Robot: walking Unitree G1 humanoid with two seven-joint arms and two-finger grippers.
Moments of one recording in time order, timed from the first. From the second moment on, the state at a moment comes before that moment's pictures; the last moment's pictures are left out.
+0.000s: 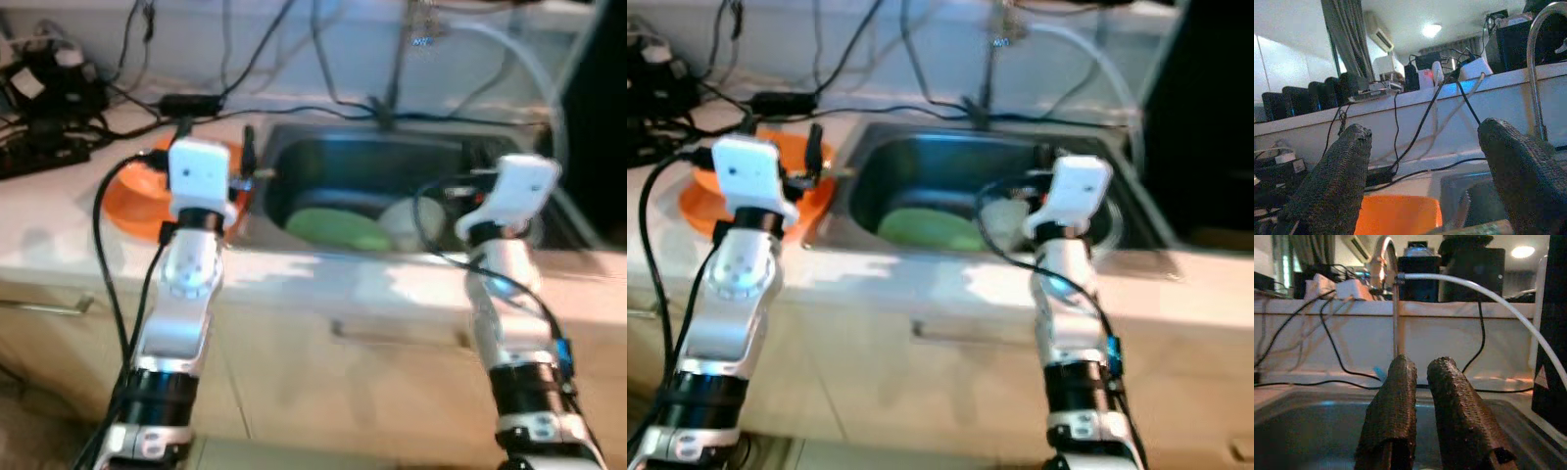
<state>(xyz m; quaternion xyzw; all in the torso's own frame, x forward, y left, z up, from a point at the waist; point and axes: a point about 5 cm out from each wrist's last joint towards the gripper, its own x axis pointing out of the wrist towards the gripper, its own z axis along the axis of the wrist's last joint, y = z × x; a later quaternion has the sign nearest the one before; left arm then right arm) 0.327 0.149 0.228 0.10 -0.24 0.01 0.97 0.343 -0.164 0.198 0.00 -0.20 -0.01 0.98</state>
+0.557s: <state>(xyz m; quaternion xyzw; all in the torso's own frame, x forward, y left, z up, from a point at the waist) 0.334 0.150 0.207 0.15 -0.18 0.01 0.97 0.345 -0.150 0.186 -0.01 -0.17 0.02 0.99</state>
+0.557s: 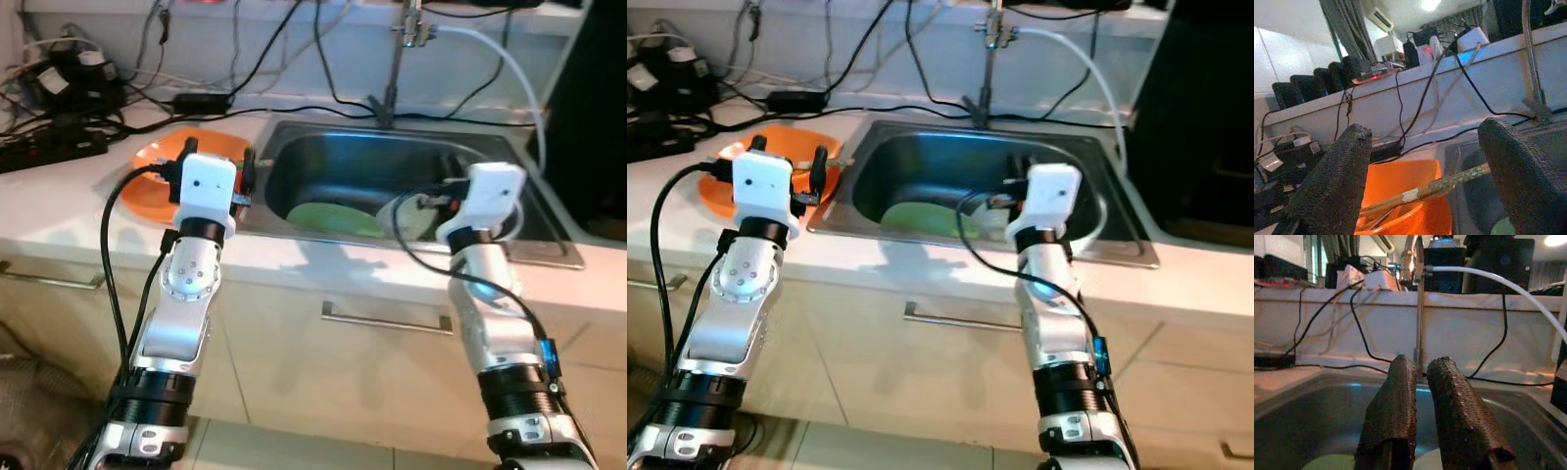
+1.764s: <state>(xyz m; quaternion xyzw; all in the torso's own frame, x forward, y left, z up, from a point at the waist) 0.334 0.140 0.186 0.40 -0.15 -0.04 0.90 0.347 -0.139 0.166 0.00 -0.11 0.04 0.99</state>
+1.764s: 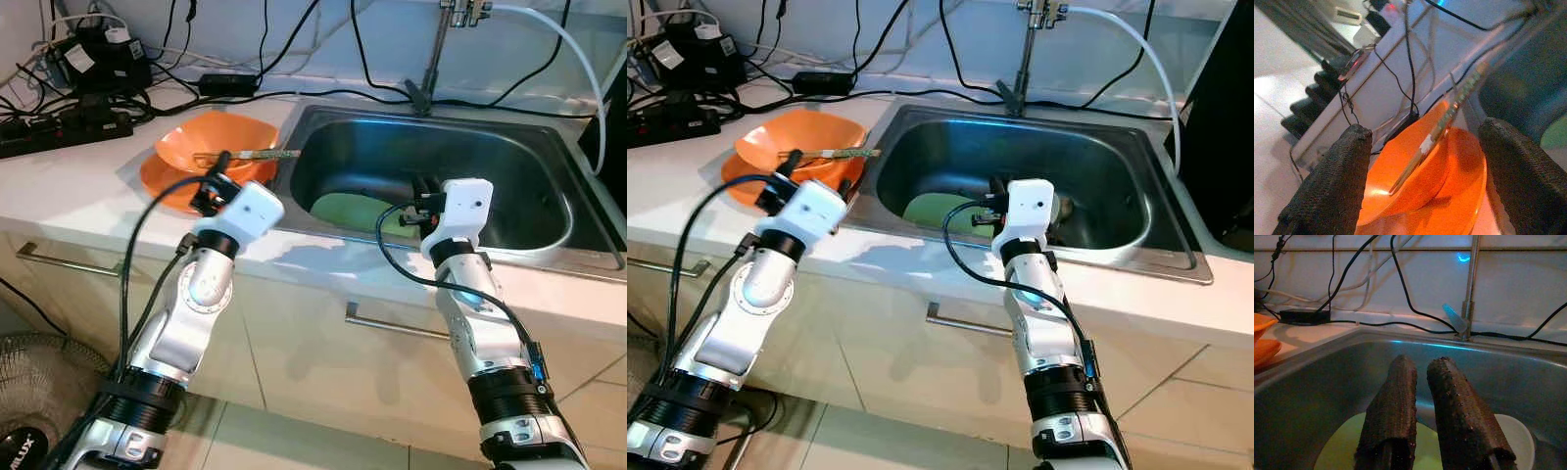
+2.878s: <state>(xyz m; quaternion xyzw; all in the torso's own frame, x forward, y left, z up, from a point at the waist) 0.353 0.128 0.187 0.48 -0.13 -0.04 0.87 0.348 -0.137 0.160 0.00 -0.10 0.04 0.99</state>
